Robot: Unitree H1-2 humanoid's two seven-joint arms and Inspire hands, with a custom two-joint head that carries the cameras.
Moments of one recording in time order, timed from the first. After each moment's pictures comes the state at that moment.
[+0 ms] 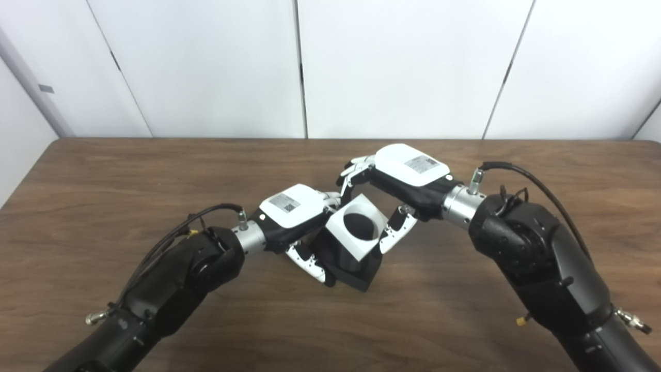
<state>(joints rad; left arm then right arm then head) -0.53 0.44 -0.62 0.24 0.74 -0.34 -0.20 -0.49 -0.34 0.37 -0.25 -0.69 0.04 0.59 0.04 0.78</state>
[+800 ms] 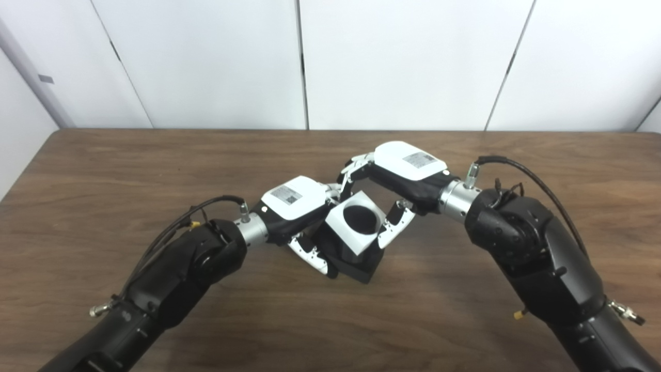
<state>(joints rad) -0.52 0.43 -0.60 0.24 0.75 -0.34 -0.20 -0.49 -0.33 0.38 -0.22 -0.69 0.05 0.60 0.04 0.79</state>
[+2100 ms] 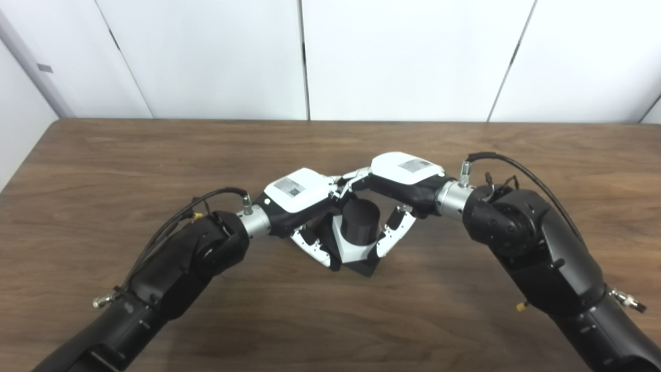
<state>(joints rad) -0.51 0.43 -0.60 0.22 0.76 -0.34 -0.21 -0.51 -0.35 0.43 -0.22 -0.69 0.14 0.73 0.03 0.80</state>
